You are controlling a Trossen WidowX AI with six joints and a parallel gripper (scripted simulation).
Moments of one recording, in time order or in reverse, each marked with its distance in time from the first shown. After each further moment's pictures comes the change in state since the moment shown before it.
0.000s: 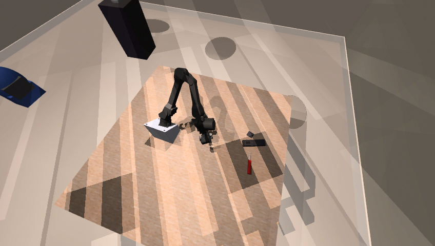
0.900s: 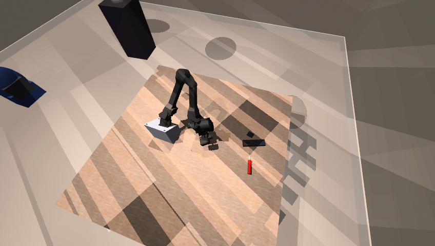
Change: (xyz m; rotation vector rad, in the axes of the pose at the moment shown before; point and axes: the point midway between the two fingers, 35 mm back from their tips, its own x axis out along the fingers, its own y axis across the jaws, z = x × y) arm 0.012 -0.005 -0.004 0.000 -0.134 -0.020
